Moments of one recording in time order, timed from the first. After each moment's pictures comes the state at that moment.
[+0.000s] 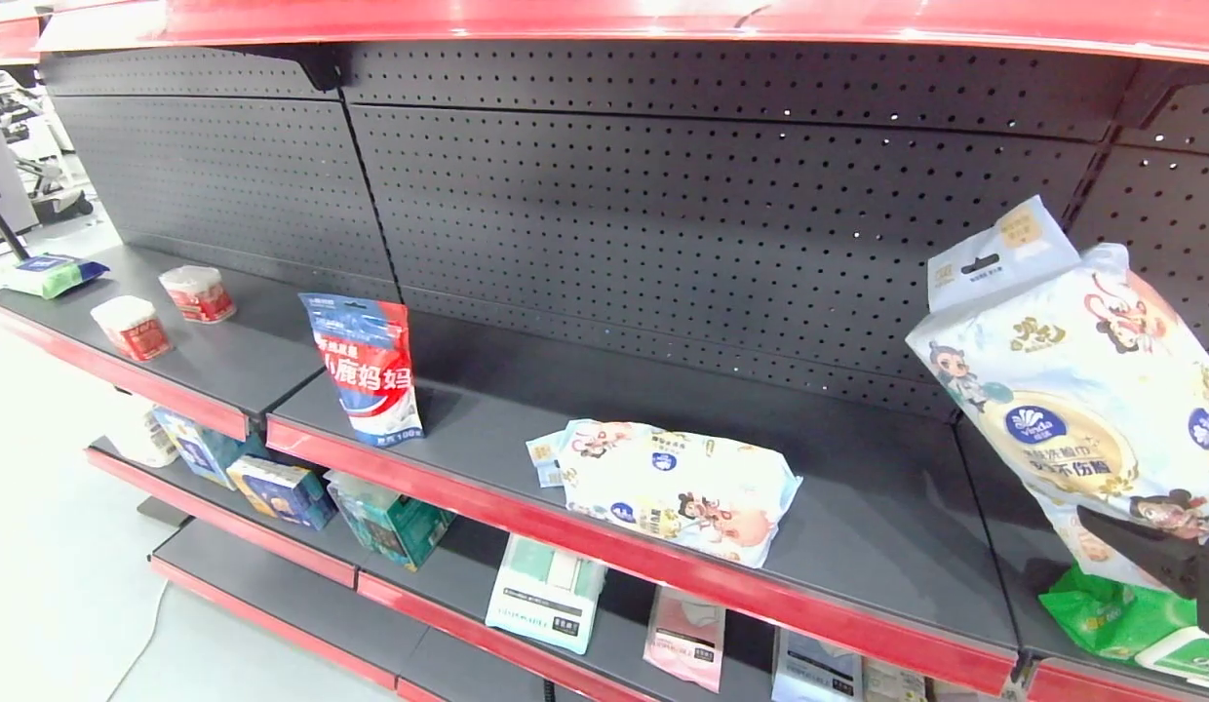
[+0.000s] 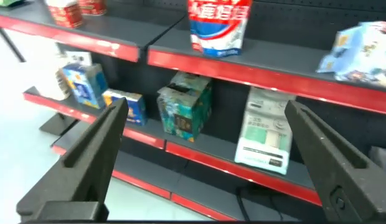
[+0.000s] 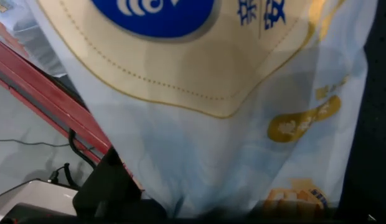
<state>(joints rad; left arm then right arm) 0.00 0.00 -0.07 0.10 0.06 0.02 0.03 0.98 -0.45 -0.13 0.06 -0.34</state>
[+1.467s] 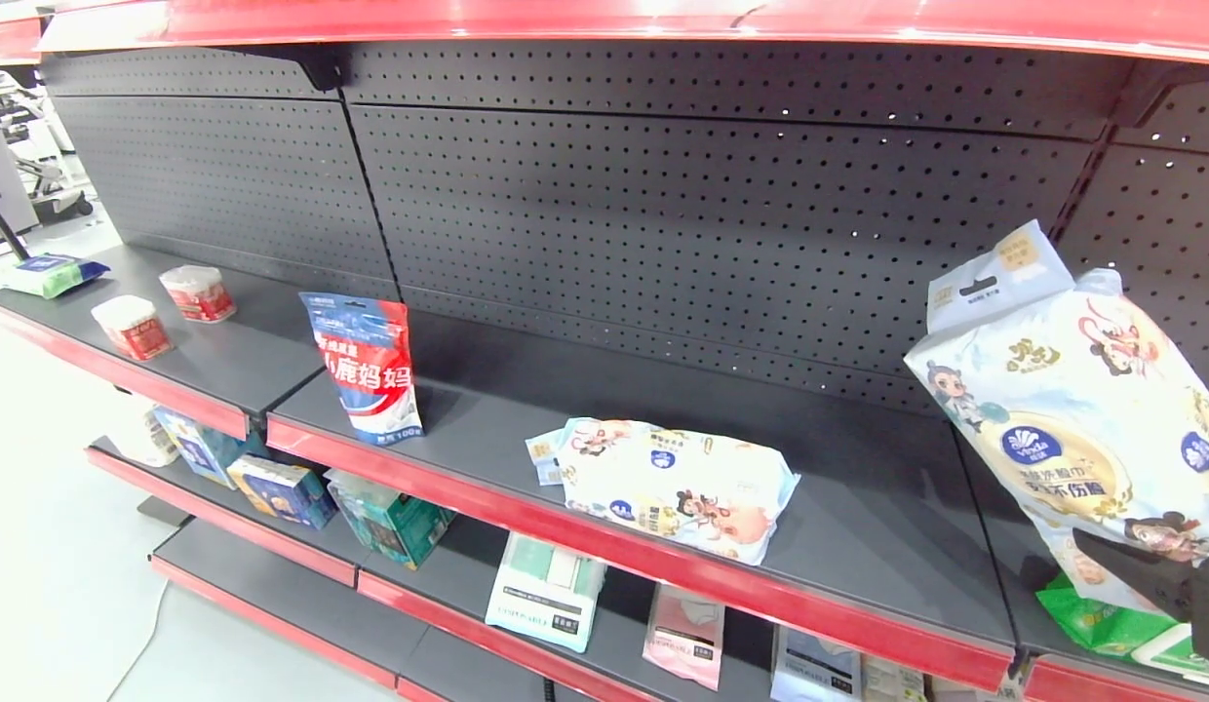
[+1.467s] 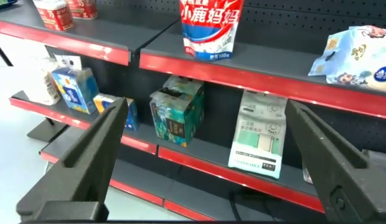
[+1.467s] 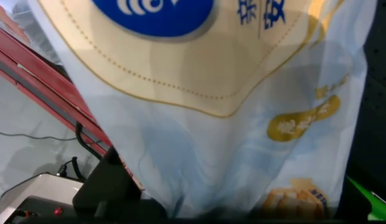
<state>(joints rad) 0.00 0.00 0.00 0.00 0.02 0.00 0.03 0.97 -0.41 -0.13 0.06 -0.32</state>
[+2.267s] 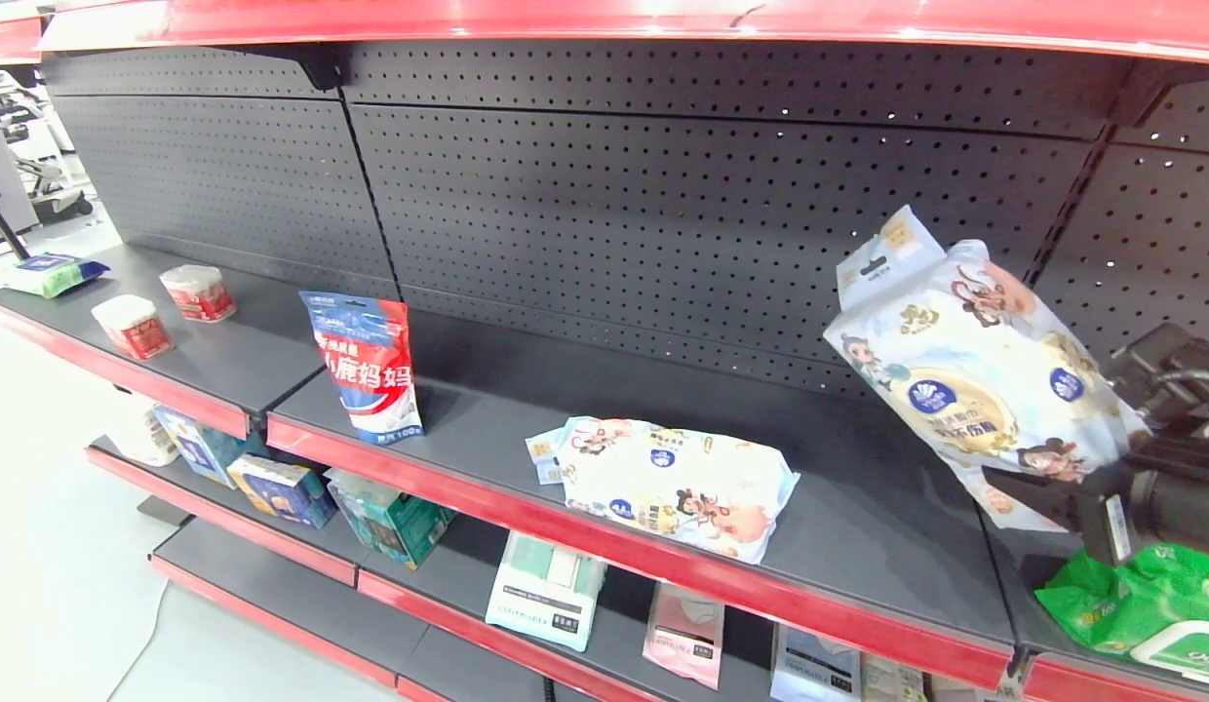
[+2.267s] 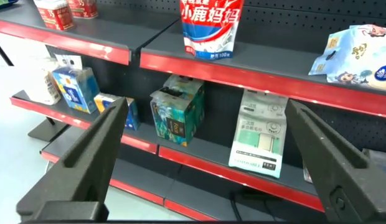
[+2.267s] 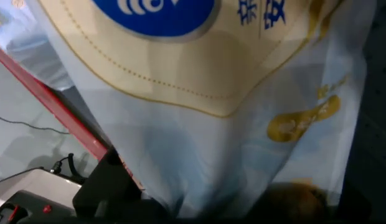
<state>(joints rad) 0.00 0.00 0.00 0.00 0.02 0.00 0.08 1.26 -0.55 -0.25 0.10 -0.39</state>
